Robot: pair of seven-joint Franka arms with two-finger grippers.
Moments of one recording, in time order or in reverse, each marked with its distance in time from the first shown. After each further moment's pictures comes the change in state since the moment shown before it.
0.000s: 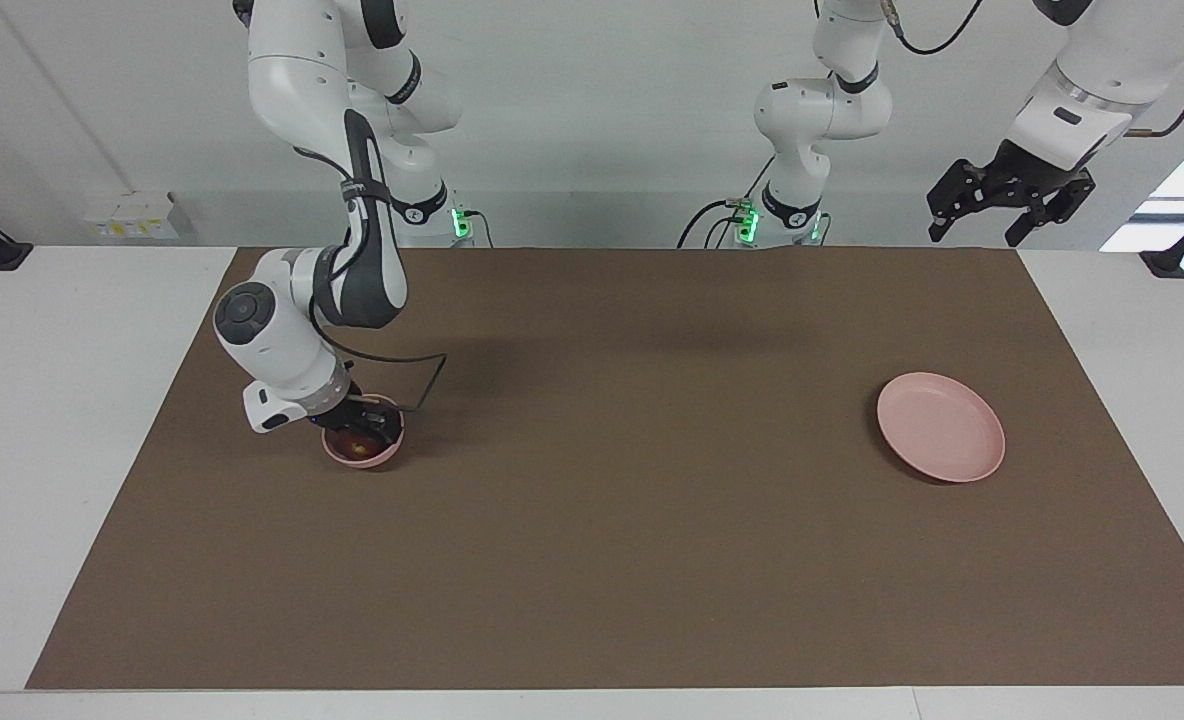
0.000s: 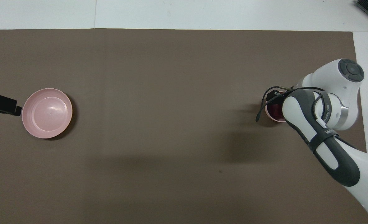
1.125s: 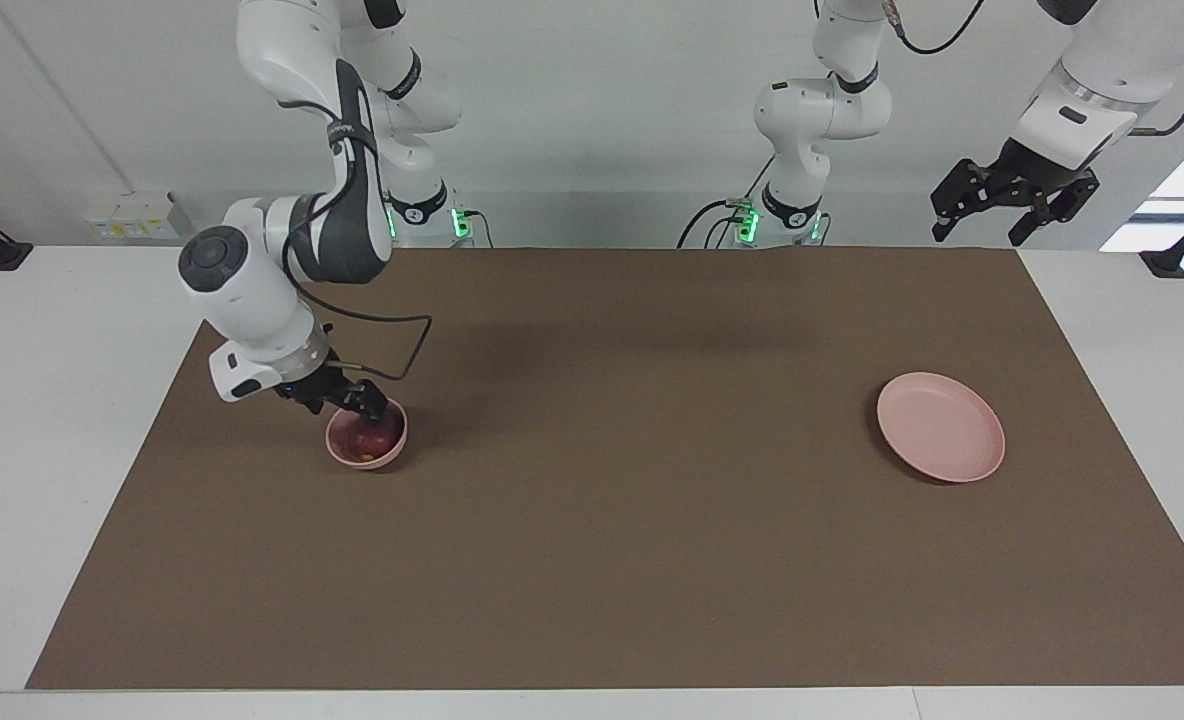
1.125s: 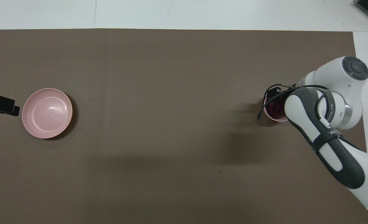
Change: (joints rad) left arm 0.004 -0.001 0.003 0.000 0.000 0.000 0.000; right arm 0.000 -0.144 -0.001 0.114 -0.101 -0.222 0.001
